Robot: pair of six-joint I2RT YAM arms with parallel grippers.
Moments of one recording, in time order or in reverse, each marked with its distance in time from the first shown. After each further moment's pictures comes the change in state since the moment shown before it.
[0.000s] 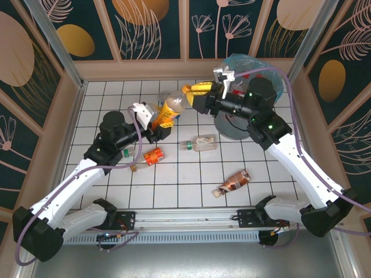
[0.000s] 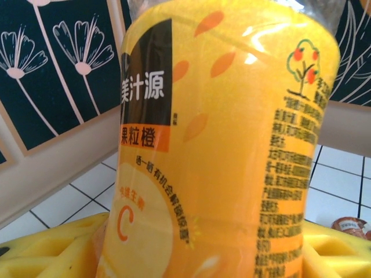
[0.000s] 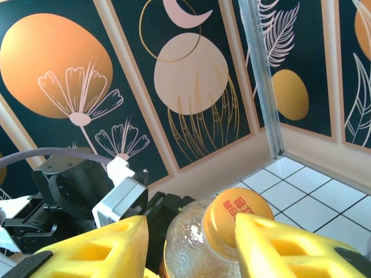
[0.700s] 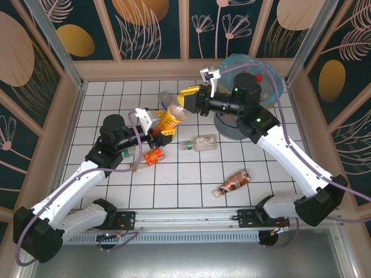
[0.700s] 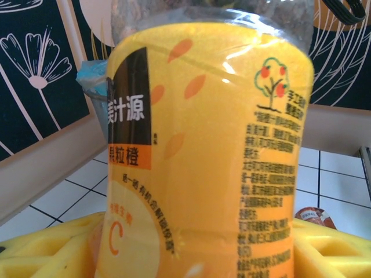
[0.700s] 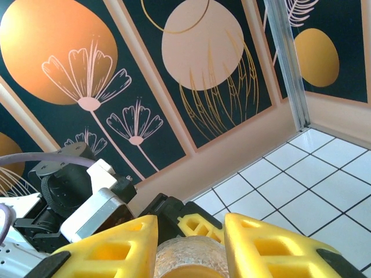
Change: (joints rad) left arm 0.000 -0.010 -0.051 0.065 0.130 0.008; right arm 0.030 0.109 0.044 -0.018 -0.057 0.049
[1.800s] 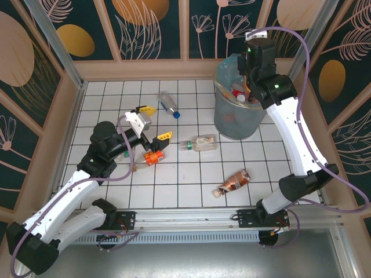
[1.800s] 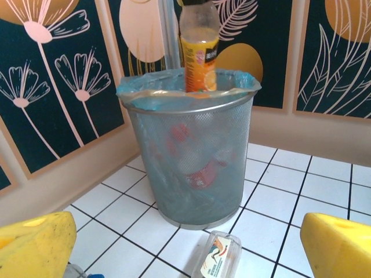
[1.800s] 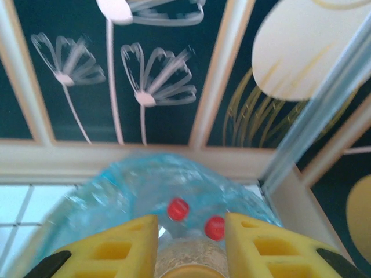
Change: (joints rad) left arm 0.000 -0.131 -0.040 -0.036 -0.114 0.005; right arm -0.230 0.248 0.559 -0.655 1.213 -0.391
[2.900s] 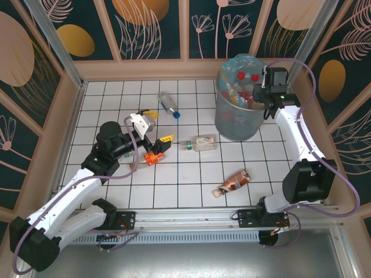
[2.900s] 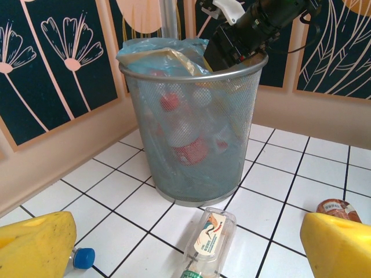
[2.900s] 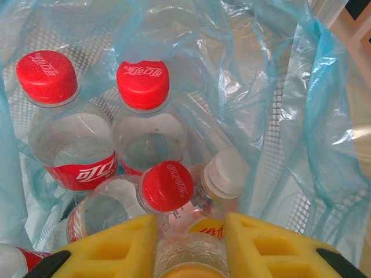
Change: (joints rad) left arm 0.000 0.036 -0.032 -0.010 0.001 -0.001; right arm -0.314 -0.061 -0.519 0.164 -0.365 0.110
